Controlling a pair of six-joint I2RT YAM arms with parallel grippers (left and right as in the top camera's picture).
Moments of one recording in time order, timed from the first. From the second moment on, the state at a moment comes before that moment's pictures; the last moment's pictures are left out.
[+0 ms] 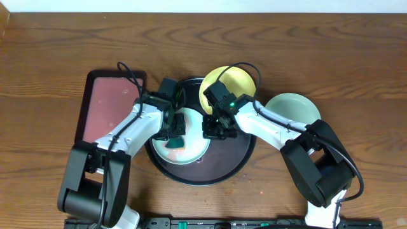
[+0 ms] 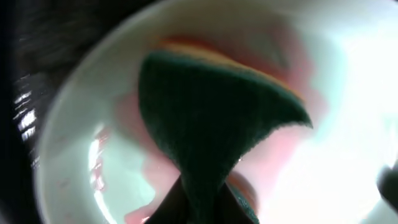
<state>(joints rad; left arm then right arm) -0.31 1.71 0.98 -0.74 0.07 -0.39 0.68 1.99 1.25 -0.59 -0.32 0.69</state>
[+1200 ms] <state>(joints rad) -0.31 1.72 0.99 -0.83 0.11 -0.35 0.68 1.99 1.25 -0.60 -0.33 0.69</state>
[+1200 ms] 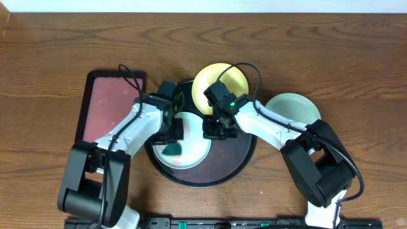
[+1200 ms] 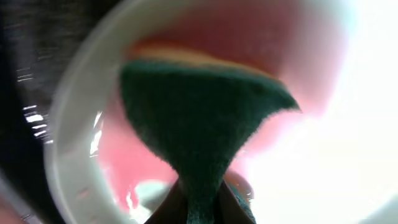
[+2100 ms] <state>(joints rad) 0.06 1.63 1.29 -0.87 0.01 -0.32 0.66 1.98 1.27 -0.60 -0.36 0.55</state>
